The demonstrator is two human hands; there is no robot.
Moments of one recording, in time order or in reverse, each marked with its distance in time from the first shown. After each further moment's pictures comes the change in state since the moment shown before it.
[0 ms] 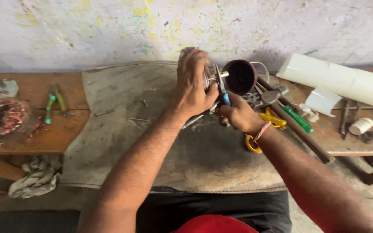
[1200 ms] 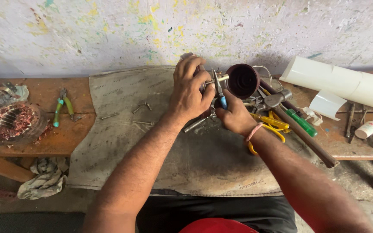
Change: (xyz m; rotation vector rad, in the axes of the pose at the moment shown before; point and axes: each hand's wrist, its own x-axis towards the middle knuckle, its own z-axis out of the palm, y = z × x) left_hand 0.003 -0.001 -0.012 0.073 -0.058 -0.061; right_hand 0.013 0.004 0.013 -0.218 0.140 -0.328
